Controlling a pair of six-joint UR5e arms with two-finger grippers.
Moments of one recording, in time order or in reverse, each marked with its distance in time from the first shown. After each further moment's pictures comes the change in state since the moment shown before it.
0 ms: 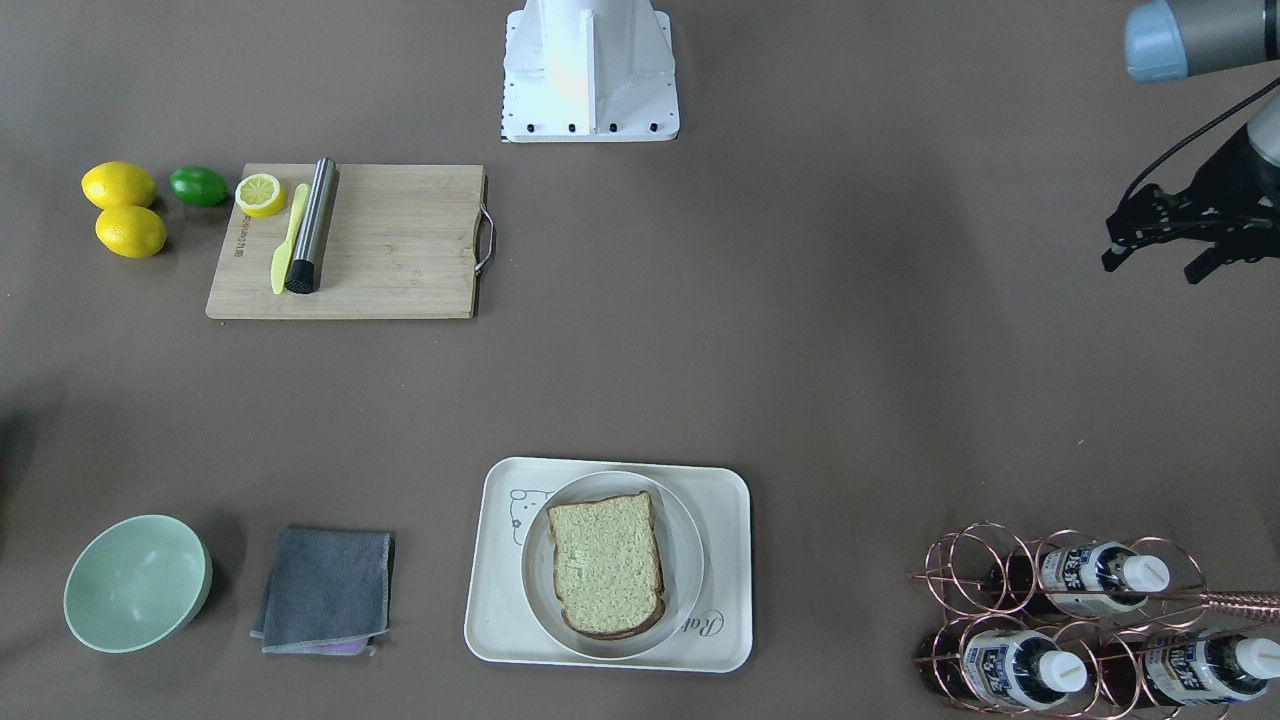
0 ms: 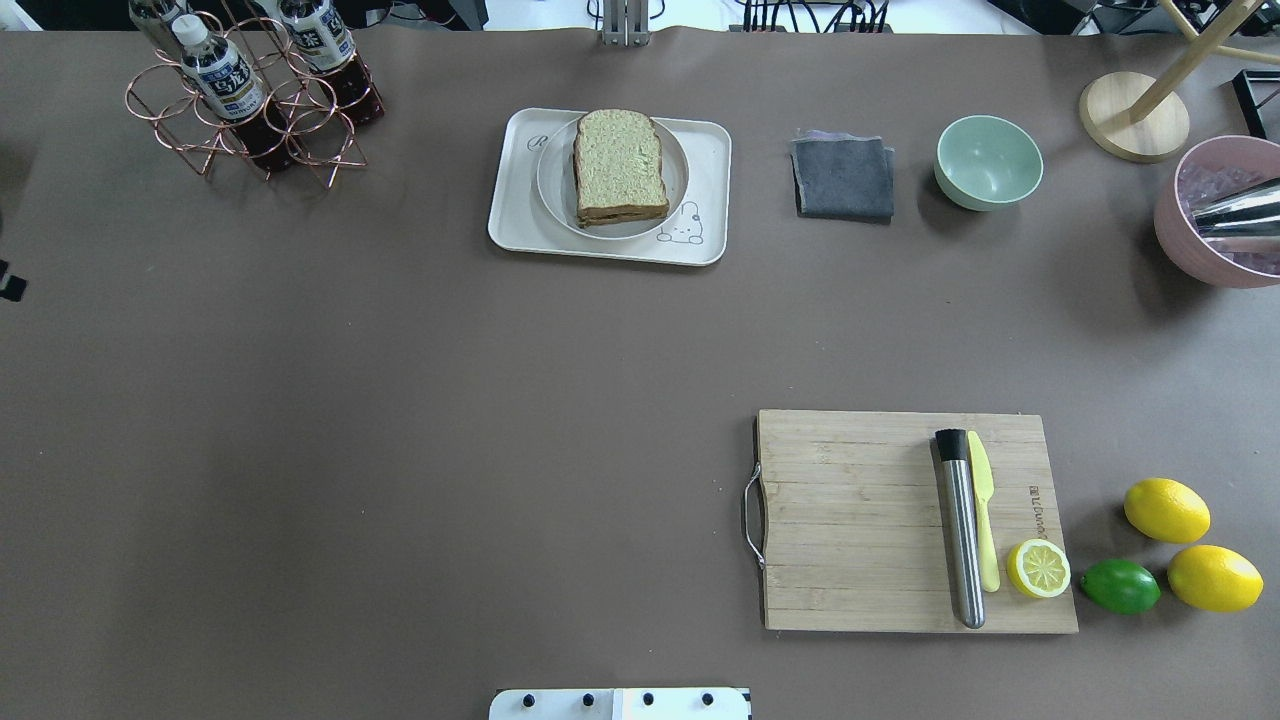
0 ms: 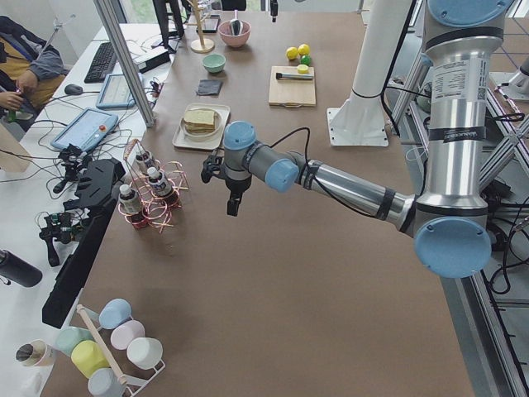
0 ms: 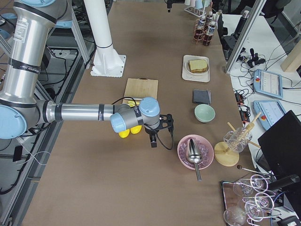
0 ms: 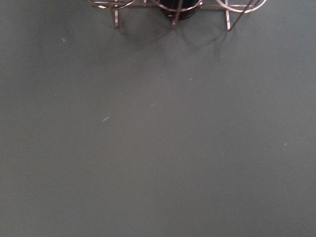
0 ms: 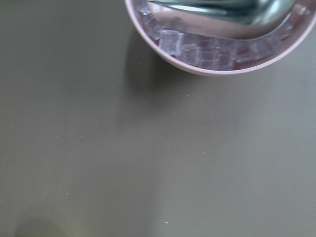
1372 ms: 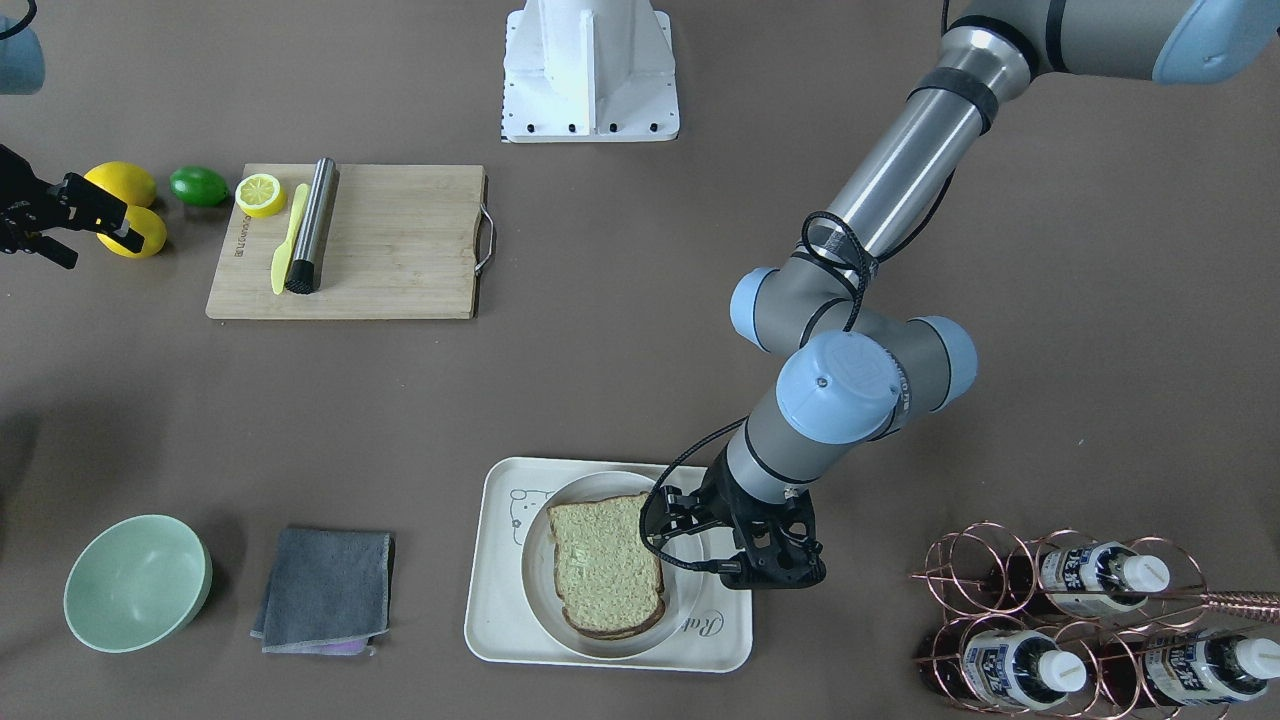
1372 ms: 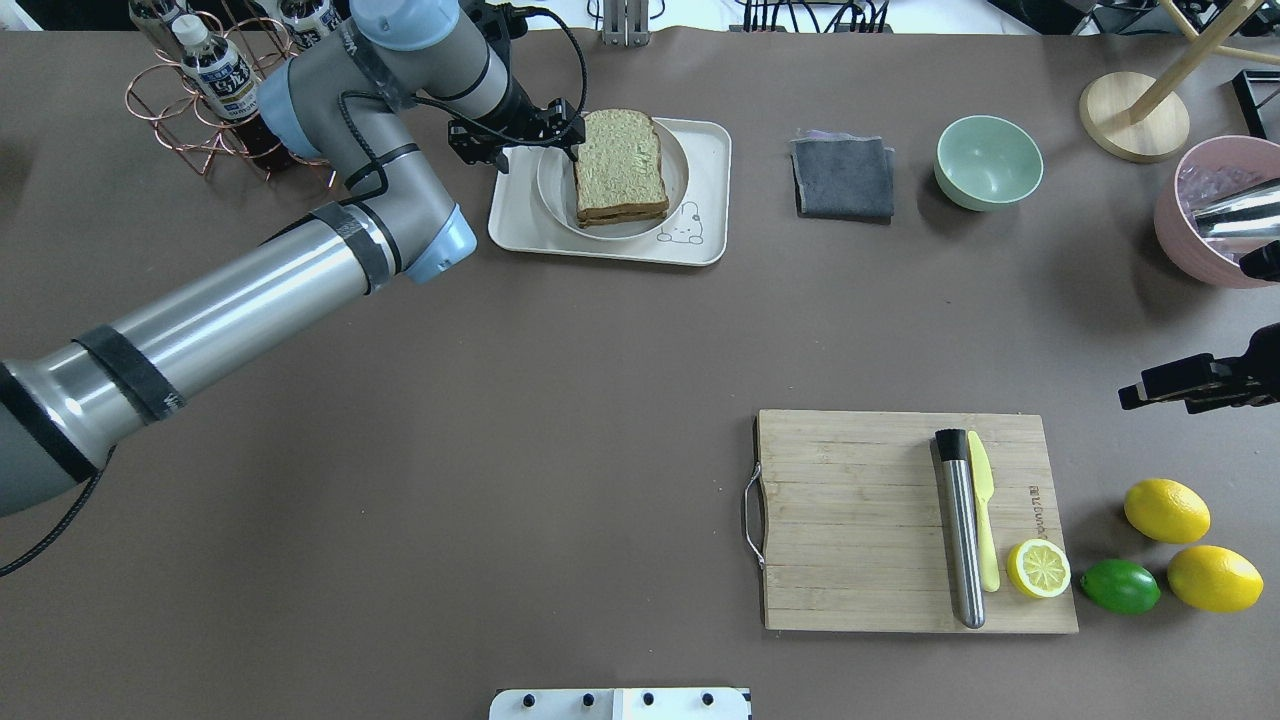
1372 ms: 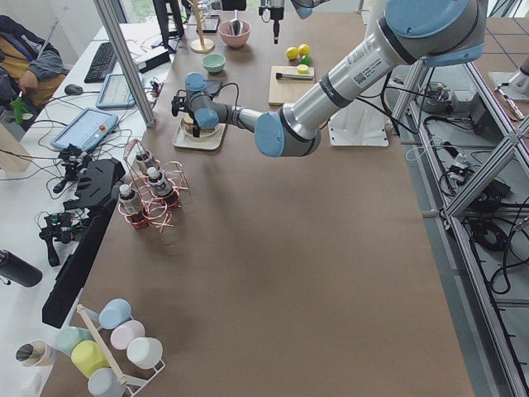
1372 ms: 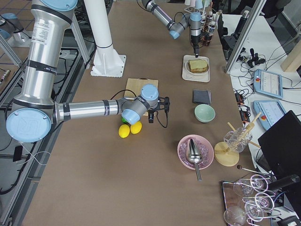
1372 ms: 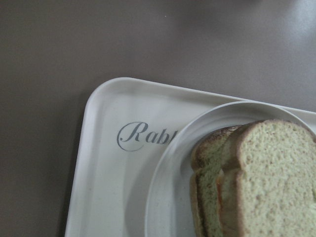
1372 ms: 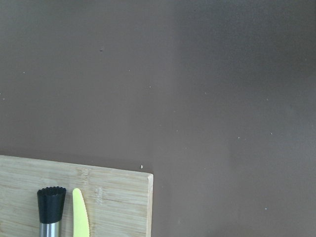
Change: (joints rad) left arm 0.408 -1.063 1.071 -0.533 0.166 -0.817; right arm -0.367 0.037 0.003 0.459 0.074 0.735
